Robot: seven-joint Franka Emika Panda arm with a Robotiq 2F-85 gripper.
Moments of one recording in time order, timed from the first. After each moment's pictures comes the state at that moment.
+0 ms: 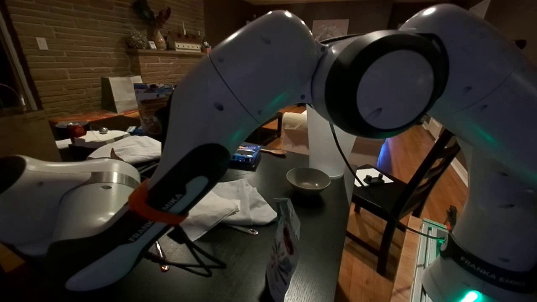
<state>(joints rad) 0.65 1.05 0.05 -1.18 -0.62 2.23 0.21</state>
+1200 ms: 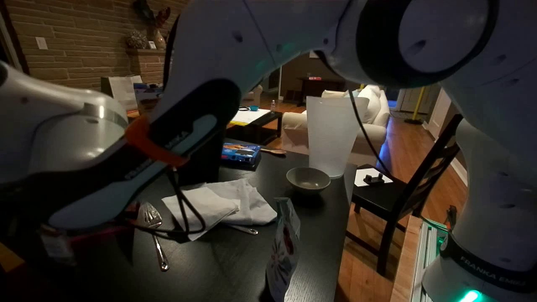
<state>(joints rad) 0.68 0.85 0.00 -1.25 -0.73 2.46 0.34</state>
